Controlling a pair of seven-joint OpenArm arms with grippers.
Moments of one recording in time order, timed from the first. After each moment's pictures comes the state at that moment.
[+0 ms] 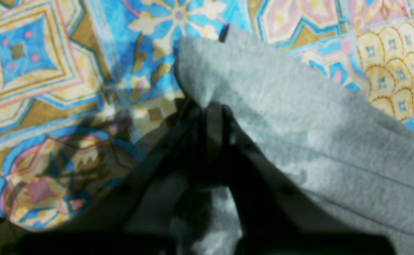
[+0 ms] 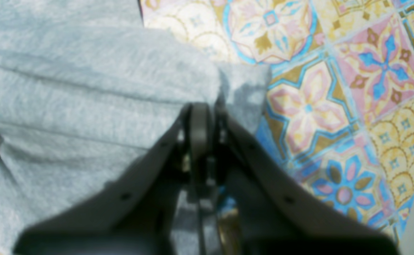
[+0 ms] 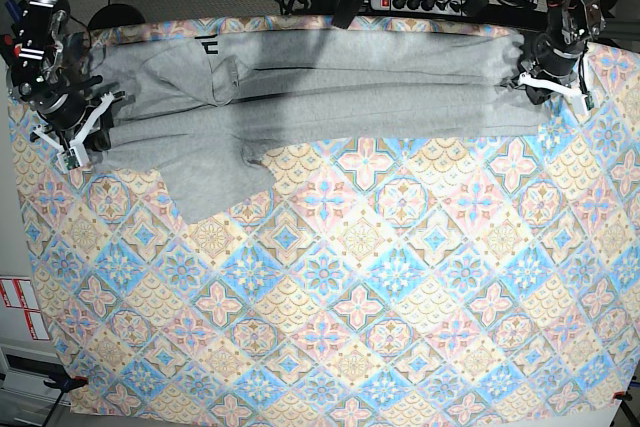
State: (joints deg) left arm 26.9 -18.4 -21.9 81.5 -40.3 -4.5 26.4; right arm -14.2 25.5 21.9 78.1 7.9 37.1 -23.8
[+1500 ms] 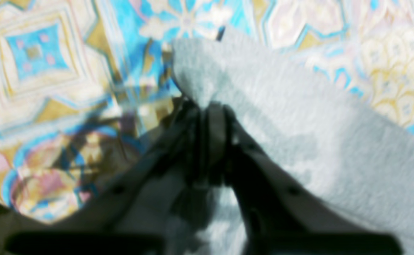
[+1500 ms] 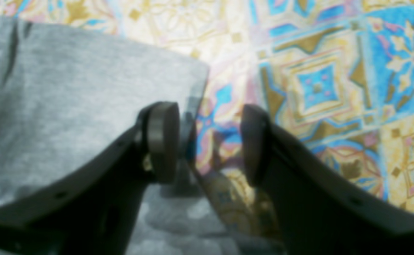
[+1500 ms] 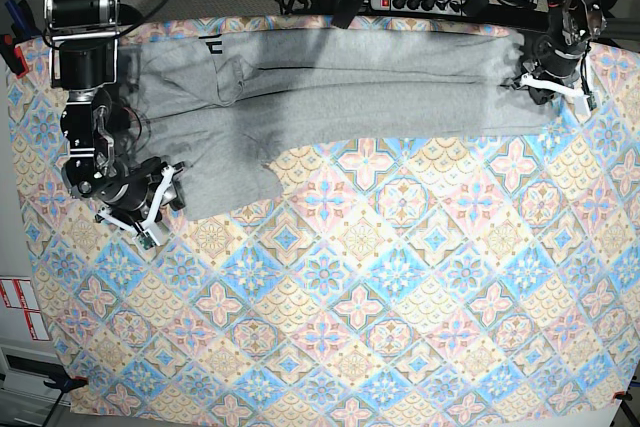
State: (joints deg) left arm 27.0 -18.4 -22.1 83.2 -40.3 -3.2 29.8; right arm 12.5 21.9 -1.5 60.6 7.2 35.5 -30.2
